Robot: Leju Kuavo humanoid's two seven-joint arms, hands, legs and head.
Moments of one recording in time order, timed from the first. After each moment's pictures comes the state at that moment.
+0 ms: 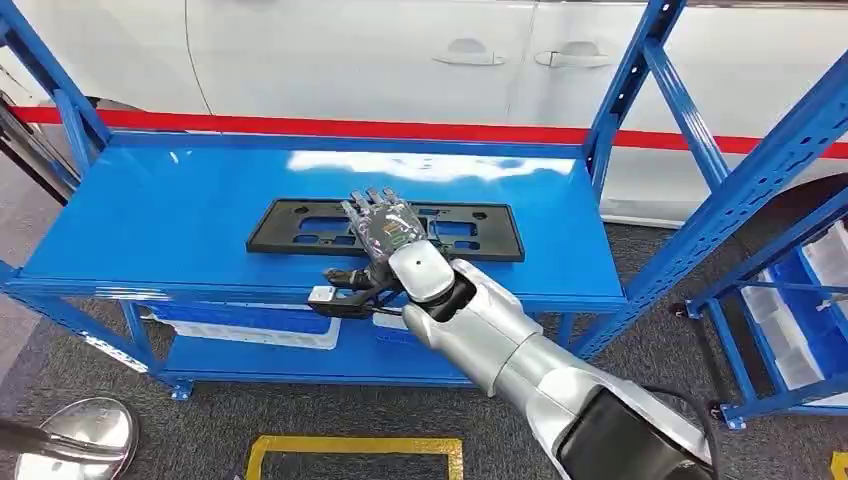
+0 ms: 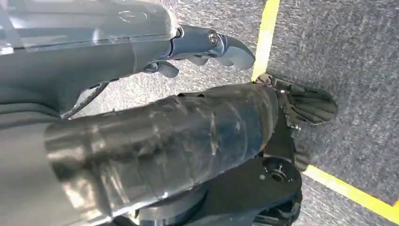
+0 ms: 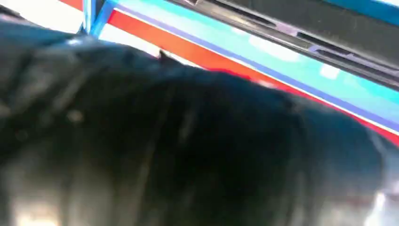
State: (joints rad) left arm -0.09 0.21 -1.29 -0.04 1.57 0.35 -0.15; right arm -0.97 0.31 0.91 -0.34 1.27 0.10 0.04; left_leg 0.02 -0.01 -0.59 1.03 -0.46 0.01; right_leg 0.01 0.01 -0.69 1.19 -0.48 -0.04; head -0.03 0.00
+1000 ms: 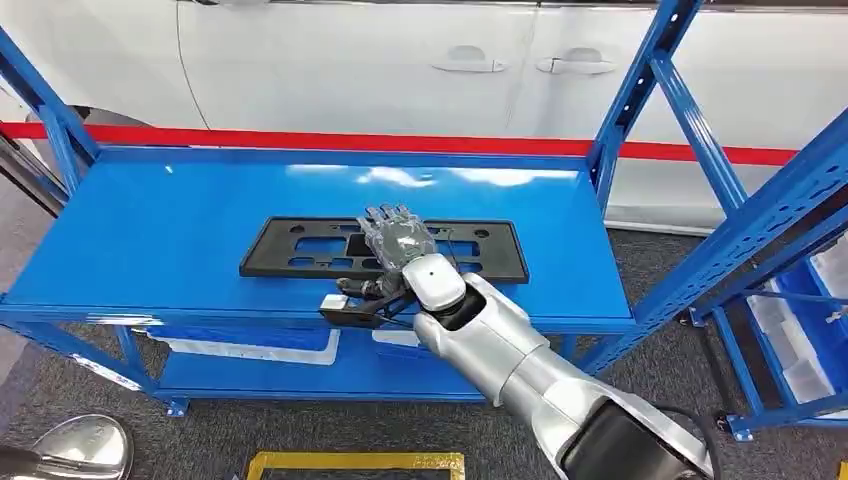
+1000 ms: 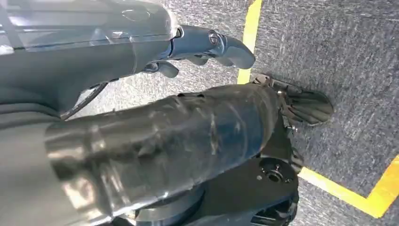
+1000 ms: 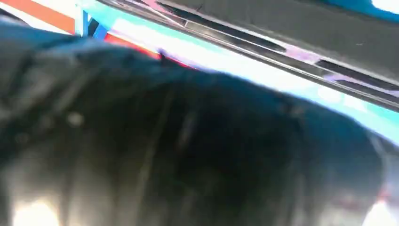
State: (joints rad) left arm -0.09 0.21 -1.29 -0.04 1.57 0.35 -0.16; right arm -0.92 0.29 0.86 -0.34 1.27 0.09 0.03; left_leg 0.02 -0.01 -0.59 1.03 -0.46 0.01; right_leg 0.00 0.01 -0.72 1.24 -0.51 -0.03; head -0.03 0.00
